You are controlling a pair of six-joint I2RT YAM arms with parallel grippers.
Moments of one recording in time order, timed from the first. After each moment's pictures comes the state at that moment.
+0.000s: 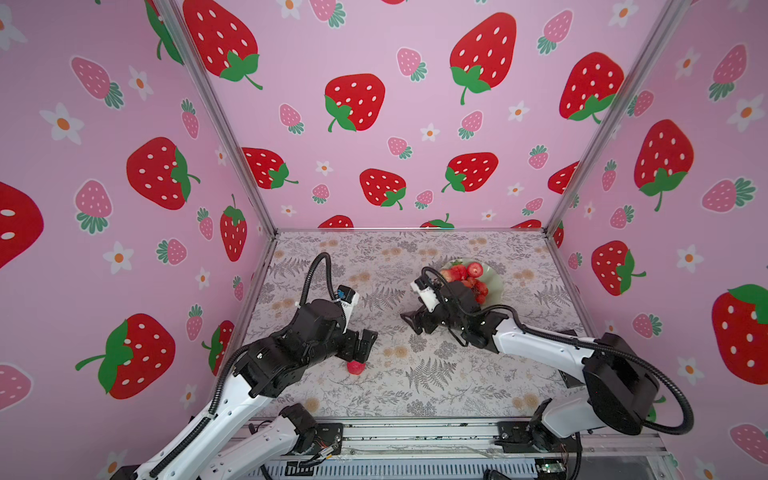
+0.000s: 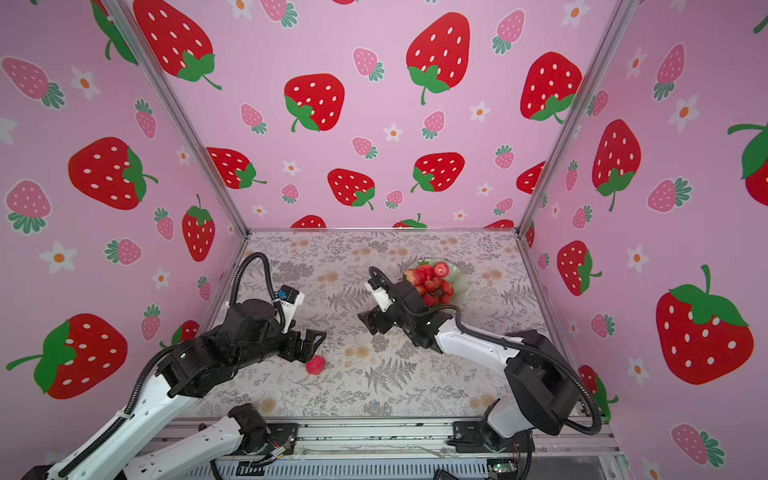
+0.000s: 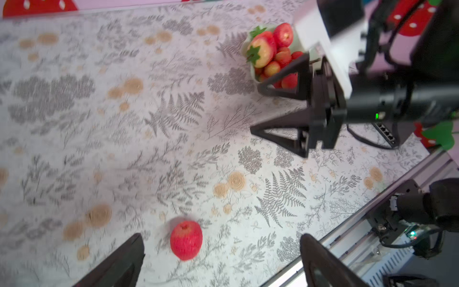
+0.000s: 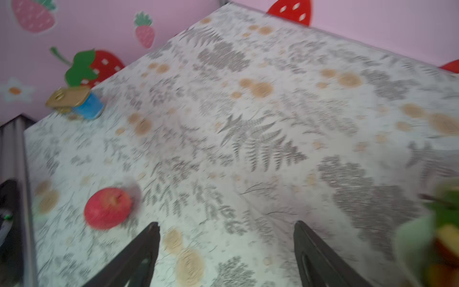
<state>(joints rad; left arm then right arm) -0.70 0.76 1.00 -1.01 -0.06 -0.38 0.94 1.50 0.83 0.13 -0.16 0.06</state>
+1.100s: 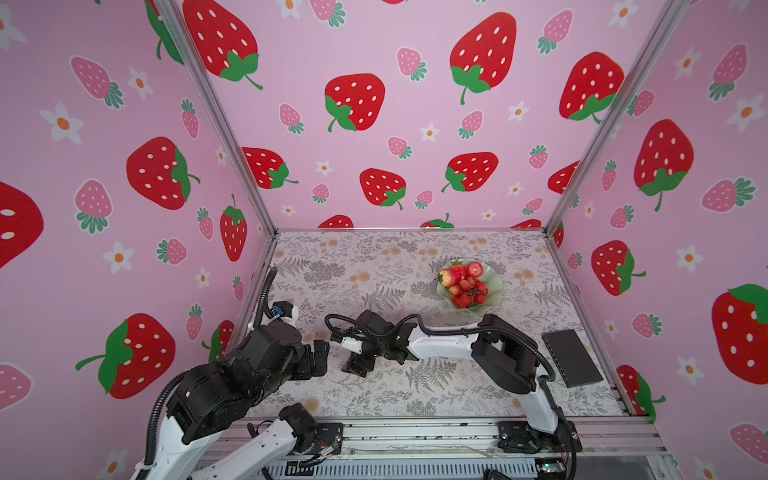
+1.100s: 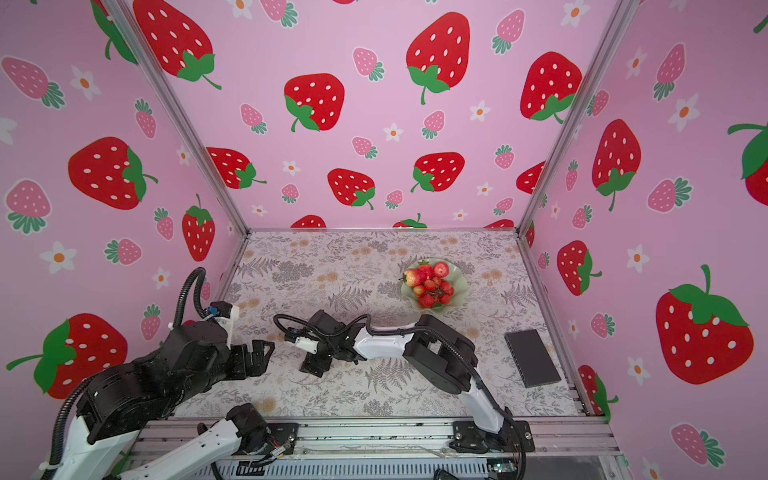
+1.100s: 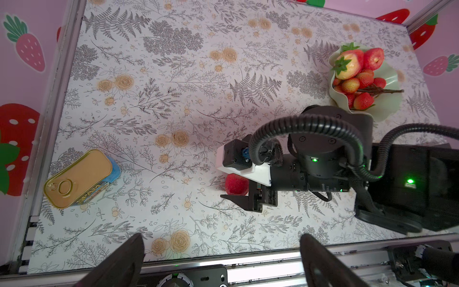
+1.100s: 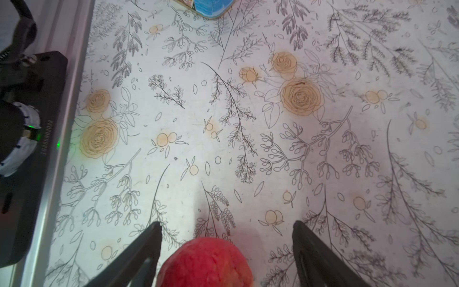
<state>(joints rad) -0.70 0.64 1.22 -1.45 -0.31 -0.63 1.24 2.13 1.42 -0.08 -0.26 -0.20</state>
